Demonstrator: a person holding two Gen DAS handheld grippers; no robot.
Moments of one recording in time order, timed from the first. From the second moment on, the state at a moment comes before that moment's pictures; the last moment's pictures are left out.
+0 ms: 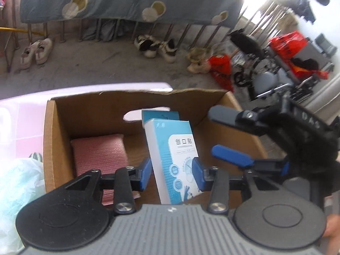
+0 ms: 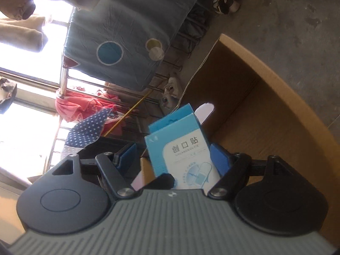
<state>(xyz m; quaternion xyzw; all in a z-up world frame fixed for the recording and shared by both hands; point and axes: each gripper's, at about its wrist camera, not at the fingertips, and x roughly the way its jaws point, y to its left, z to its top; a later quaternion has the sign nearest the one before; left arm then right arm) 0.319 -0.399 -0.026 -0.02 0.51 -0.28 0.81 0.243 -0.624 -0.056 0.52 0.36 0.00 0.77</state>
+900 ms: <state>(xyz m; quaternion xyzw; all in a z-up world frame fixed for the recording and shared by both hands) 0.276 -0.223 0.034 -0.05 0.47 -0.22 0.85 0.272 -0.577 -0.116 0.44 0.45 -0.15 0.76</state>
